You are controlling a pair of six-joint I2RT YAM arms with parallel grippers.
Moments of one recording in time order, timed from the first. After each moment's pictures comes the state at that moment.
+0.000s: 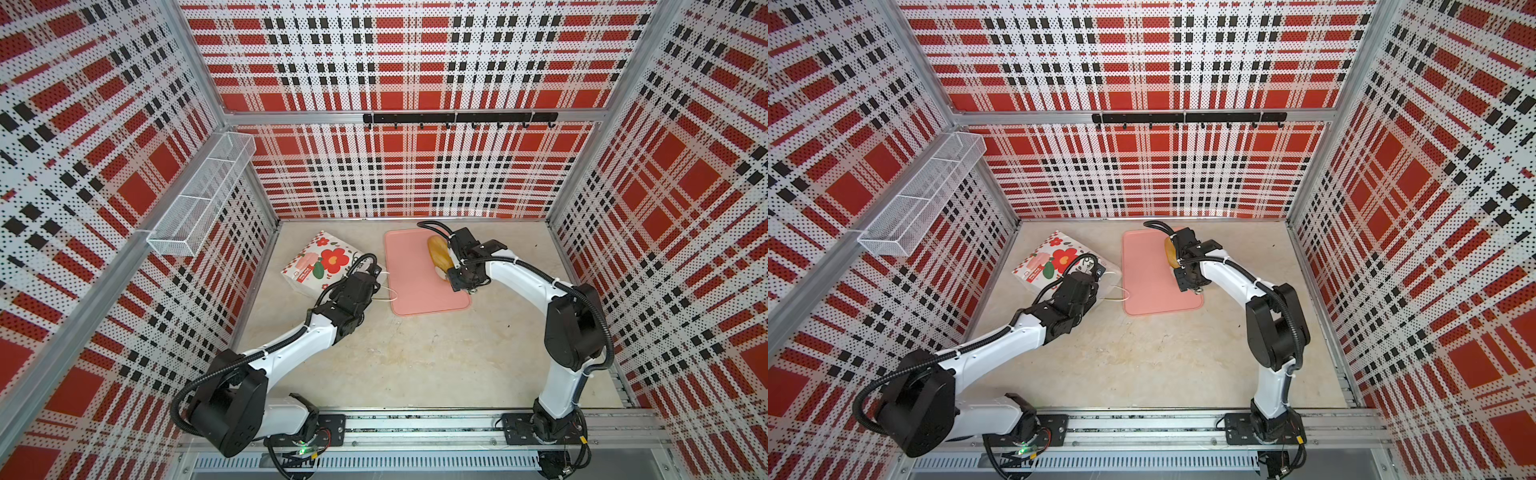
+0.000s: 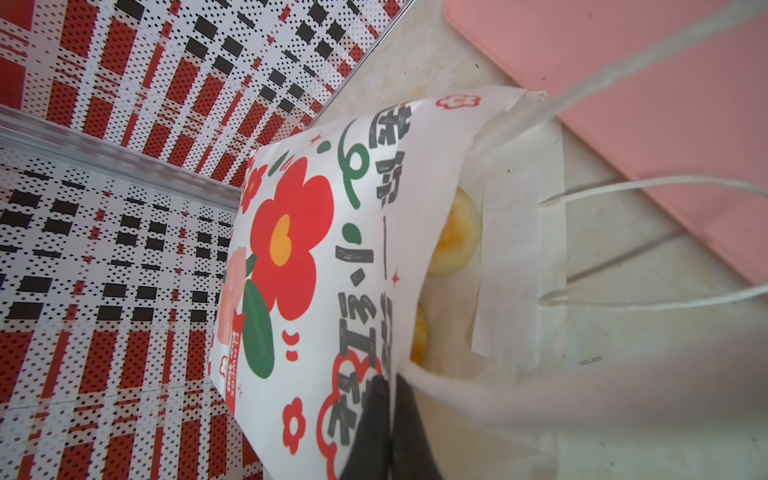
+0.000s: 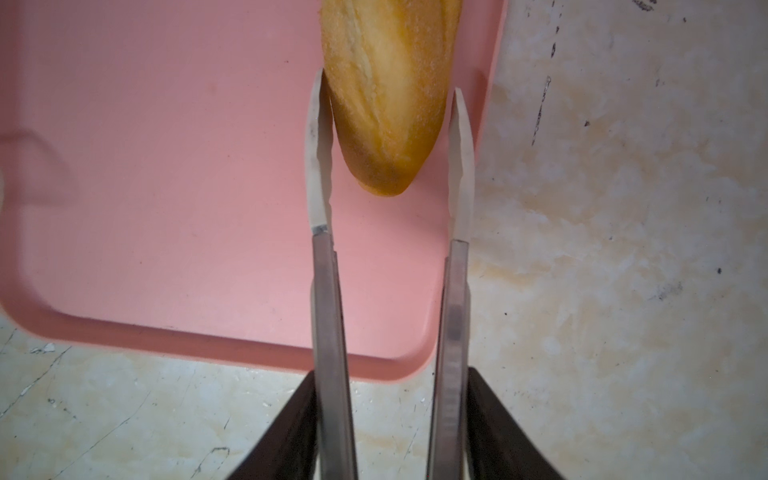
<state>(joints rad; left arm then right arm) -0.55 1.32 0.75 -0.17 -0.63 0.36 0.49 1.85 1.51 -0.89 0.16 0.14</state>
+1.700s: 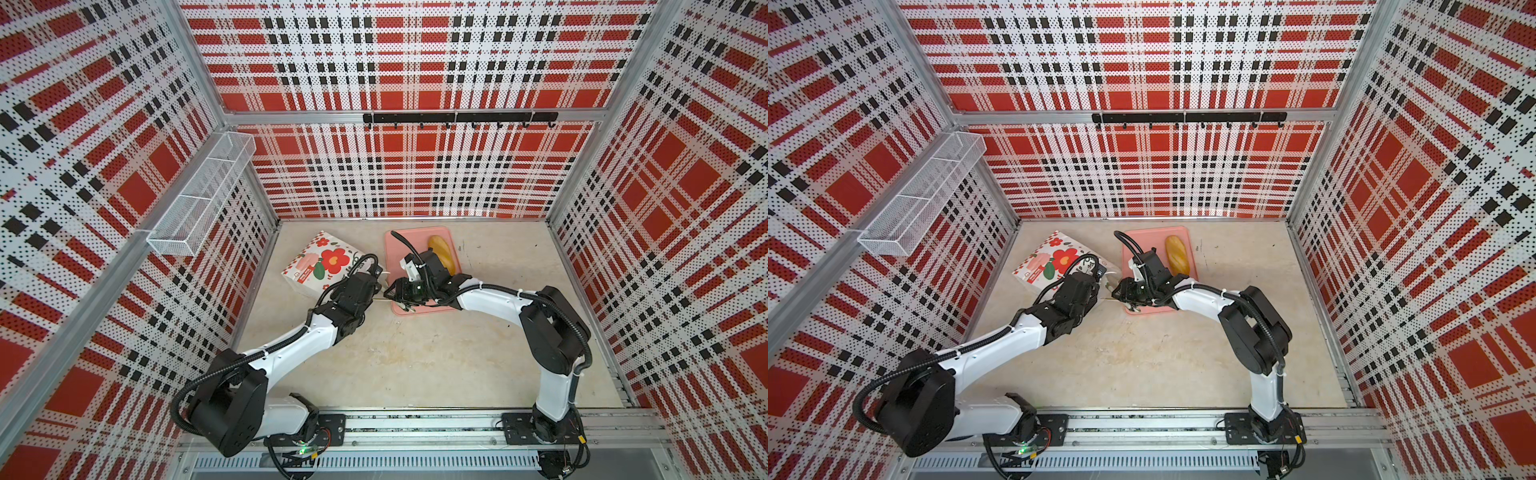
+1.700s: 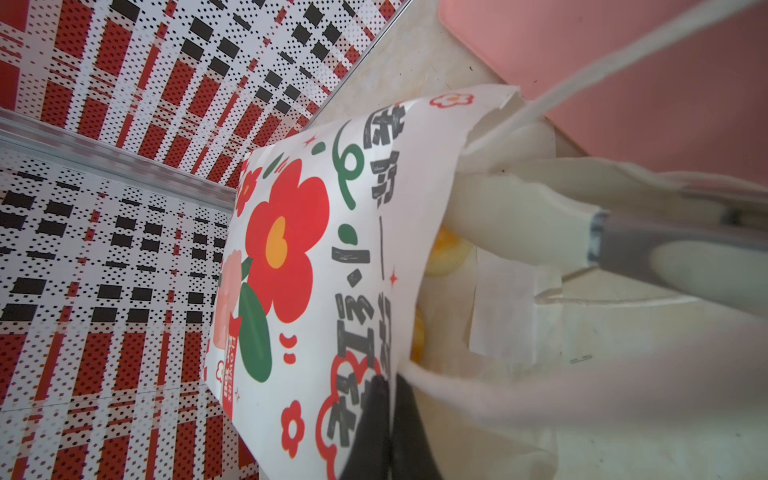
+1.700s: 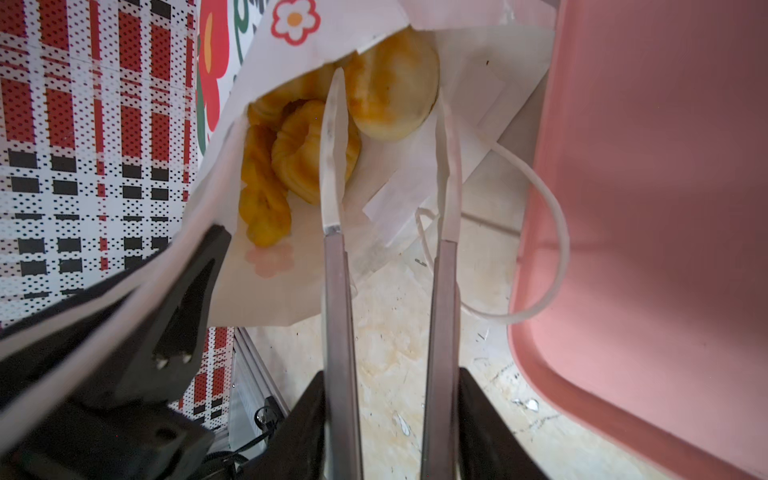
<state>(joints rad) -0.56 1.32 0.75 -0.17 -0.63 0.35 0.74 1.93 1.33 -0.12 -0.40 0.80</state>
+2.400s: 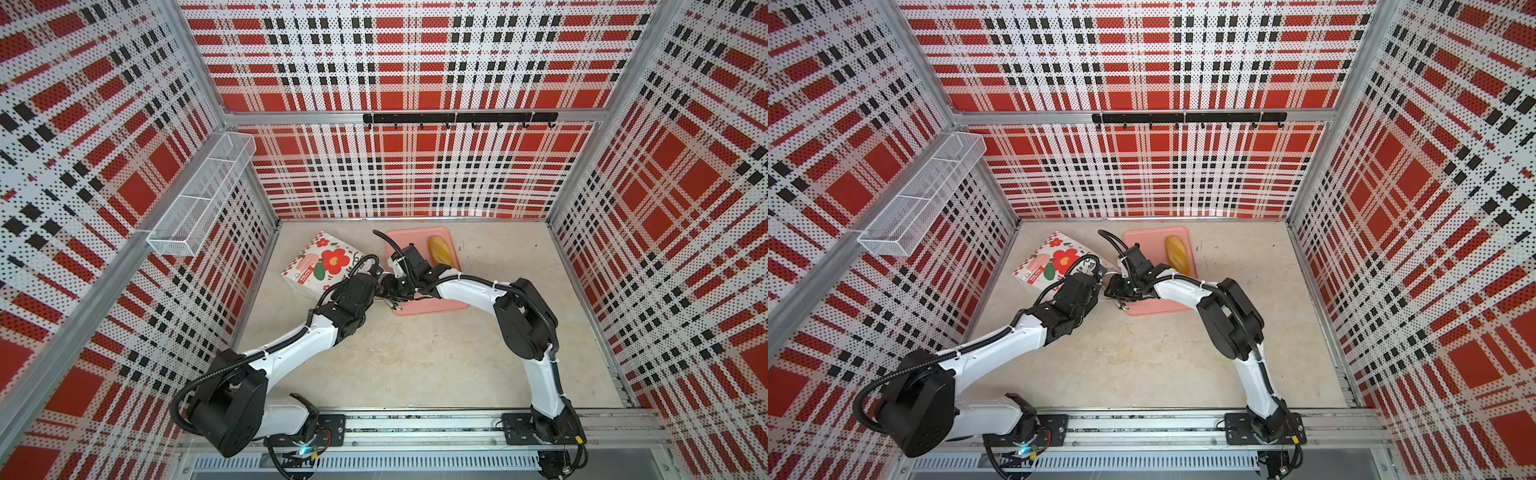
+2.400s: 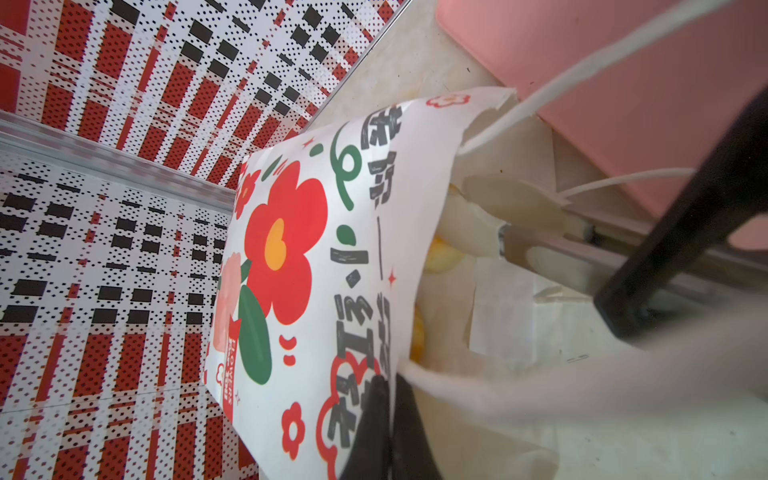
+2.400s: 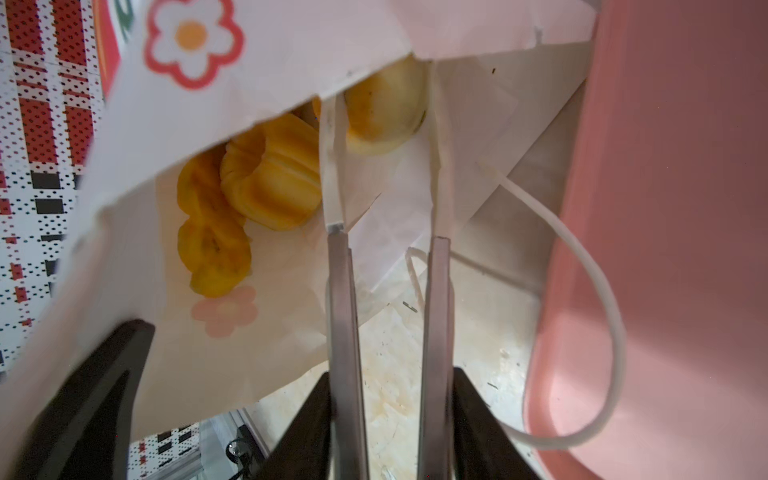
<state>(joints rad) -0.57 1.32 0.75 -0.17 -0.64 0.35 0.78 2.13 1.61 -0.31 -0.36 0.76</state>
